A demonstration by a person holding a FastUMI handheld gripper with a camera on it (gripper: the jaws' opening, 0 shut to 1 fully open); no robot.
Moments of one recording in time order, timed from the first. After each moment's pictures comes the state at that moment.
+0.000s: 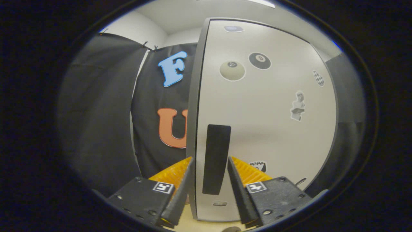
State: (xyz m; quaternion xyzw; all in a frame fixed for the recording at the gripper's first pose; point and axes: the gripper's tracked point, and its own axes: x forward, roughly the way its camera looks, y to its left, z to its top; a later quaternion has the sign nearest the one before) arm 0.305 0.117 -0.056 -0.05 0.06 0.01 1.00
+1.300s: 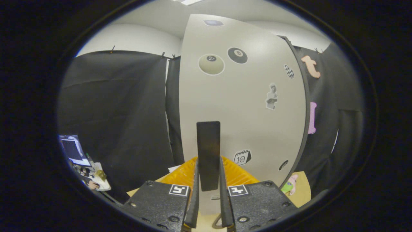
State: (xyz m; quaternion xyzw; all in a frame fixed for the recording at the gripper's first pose) arm 0.171 0.082 -0.042 0.00 0.11 0.17 0.98
